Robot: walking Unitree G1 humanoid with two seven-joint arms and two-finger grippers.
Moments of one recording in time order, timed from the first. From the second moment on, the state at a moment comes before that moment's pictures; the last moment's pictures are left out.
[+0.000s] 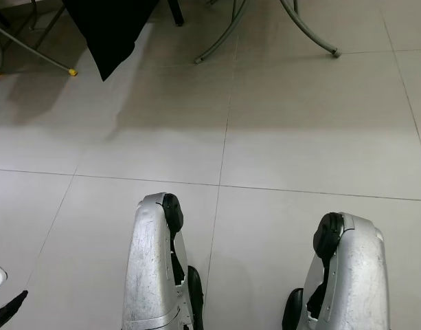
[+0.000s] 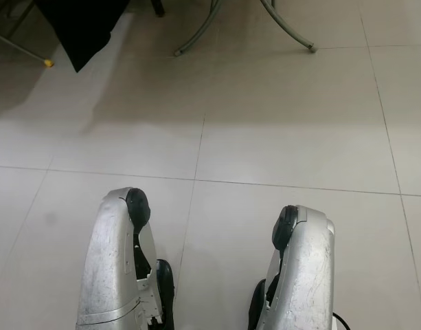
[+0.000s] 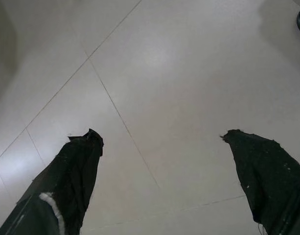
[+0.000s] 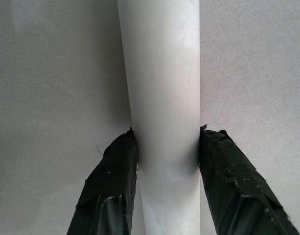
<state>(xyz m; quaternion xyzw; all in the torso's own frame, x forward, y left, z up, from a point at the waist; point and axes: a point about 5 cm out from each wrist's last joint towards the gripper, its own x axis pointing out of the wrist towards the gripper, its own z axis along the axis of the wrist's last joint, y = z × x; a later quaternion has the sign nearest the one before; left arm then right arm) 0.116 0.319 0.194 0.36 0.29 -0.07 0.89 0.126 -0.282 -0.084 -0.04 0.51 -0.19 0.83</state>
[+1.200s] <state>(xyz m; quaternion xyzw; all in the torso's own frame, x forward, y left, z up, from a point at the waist) 0.112 0.318 0.191 0.36 0.29 -0.07 0.88 0.120 -0.284 -0.085 -0.05 0.53 -0.22 0.82</state>
